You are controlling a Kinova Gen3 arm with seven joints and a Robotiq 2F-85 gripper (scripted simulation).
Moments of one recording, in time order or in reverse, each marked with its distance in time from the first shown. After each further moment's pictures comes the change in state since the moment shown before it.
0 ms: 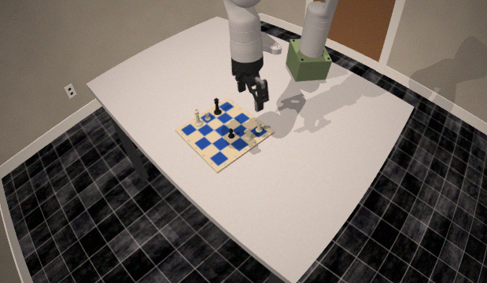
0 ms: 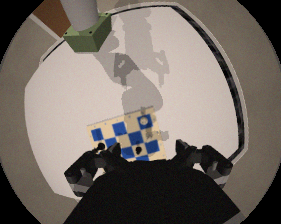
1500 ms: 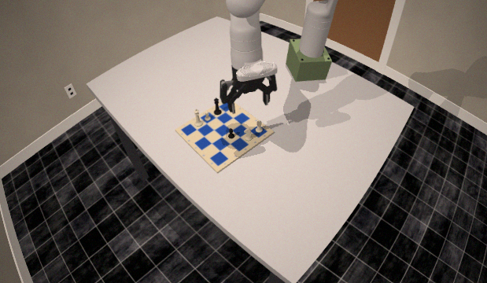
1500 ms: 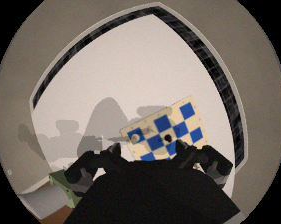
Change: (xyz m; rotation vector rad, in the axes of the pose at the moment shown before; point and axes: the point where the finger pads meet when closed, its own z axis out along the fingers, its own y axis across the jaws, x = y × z) arm -0.005 0.002 0.022 -0.018 -0.013 1.744
